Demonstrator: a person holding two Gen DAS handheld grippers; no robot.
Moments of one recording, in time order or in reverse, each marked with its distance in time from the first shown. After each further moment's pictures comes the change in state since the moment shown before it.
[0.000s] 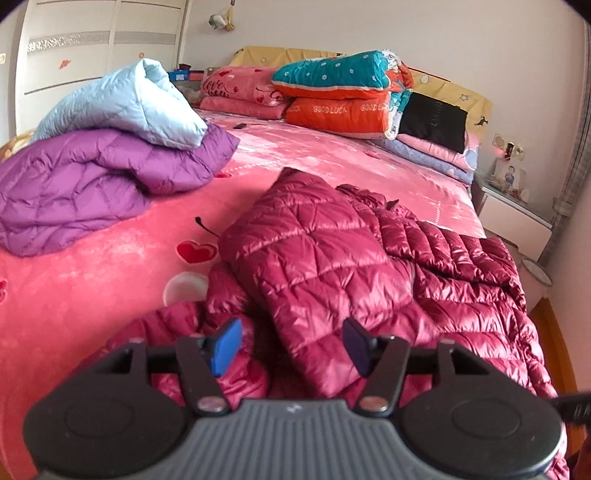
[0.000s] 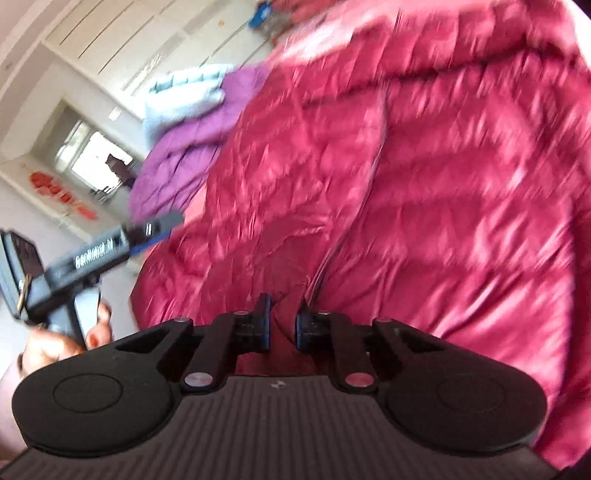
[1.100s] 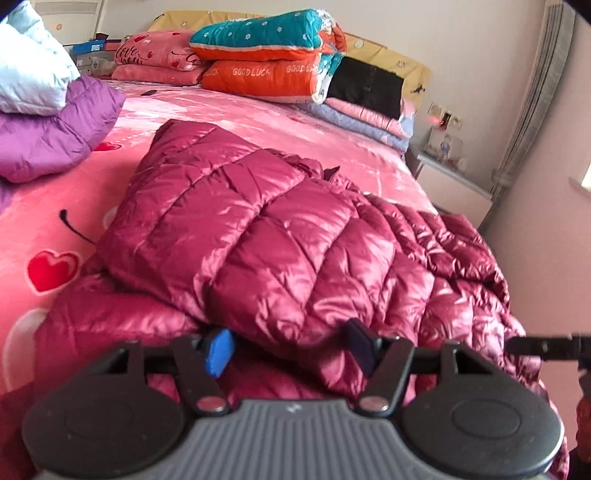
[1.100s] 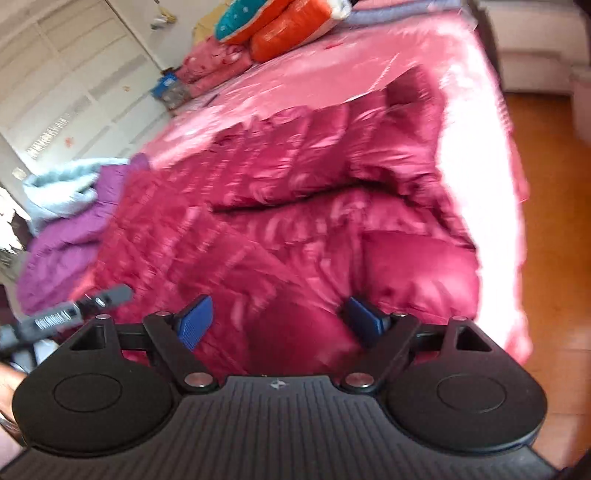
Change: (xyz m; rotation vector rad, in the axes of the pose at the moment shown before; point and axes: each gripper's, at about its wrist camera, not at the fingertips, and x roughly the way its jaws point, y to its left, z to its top) left arm 0.132 -0.017 0.027 0.059 0.095 -0.289; right arm -0.039 -0.063 0.049 0.039 -0.224 -0.362
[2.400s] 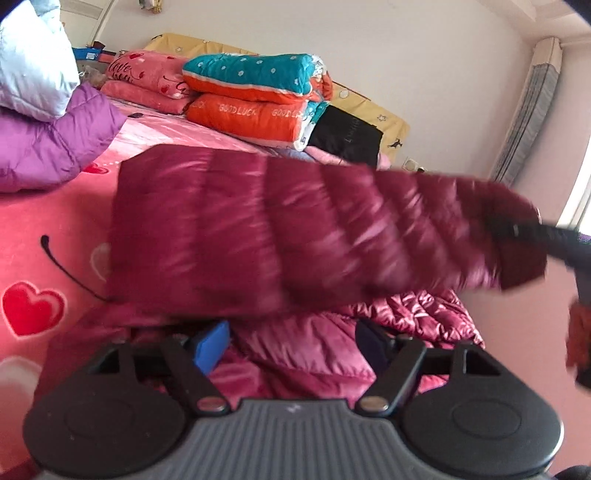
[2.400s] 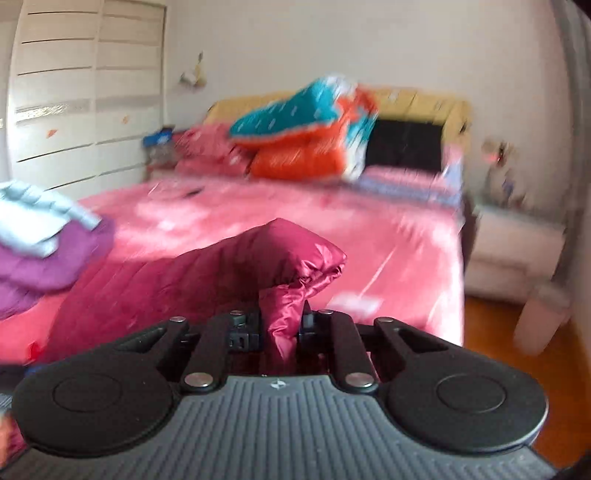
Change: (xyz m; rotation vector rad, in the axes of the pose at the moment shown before) left arm 0.017 0.027 0.017 -0.080 -0.141 -0.134; right arm 0.006 0.108 0.095 -0.408 -0.412 -0.283
